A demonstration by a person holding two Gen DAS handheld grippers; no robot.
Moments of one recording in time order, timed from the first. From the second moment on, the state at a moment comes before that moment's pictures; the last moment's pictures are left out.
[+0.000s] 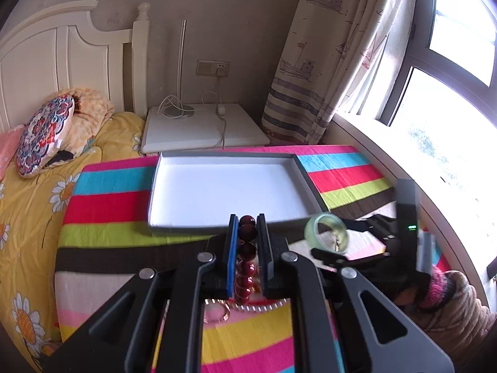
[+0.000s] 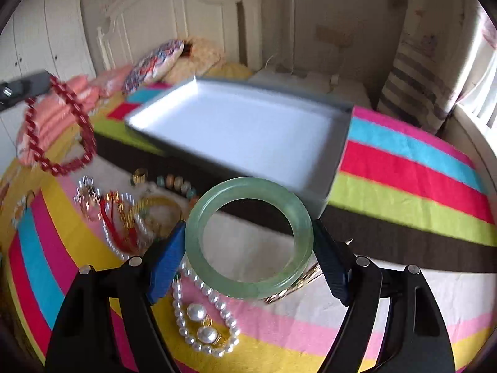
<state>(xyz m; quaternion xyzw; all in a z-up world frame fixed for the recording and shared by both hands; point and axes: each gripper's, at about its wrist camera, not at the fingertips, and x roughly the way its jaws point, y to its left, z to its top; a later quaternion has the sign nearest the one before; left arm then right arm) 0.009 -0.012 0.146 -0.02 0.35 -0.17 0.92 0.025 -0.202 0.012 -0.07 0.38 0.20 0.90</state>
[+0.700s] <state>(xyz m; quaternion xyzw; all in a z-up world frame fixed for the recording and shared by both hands) 0.160 -0.020 0.114 0.03 0.40 -0.11 0.91 0.145 -0.186 0.030 -0.10 0.42 0.19 0.88</state>
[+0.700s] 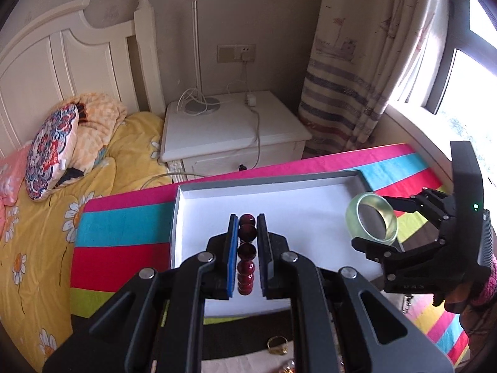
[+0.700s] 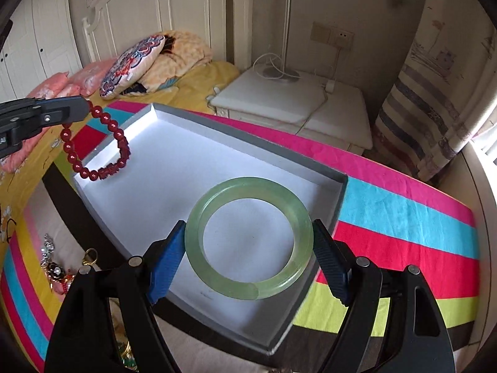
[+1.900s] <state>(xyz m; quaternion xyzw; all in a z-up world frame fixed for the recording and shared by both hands) 0.069 -0.028 0.011 0.05 0.49 -0.11 0.86 0.073 -0.204 -0.004 -0.22 0.42 0.24 0.85</state>
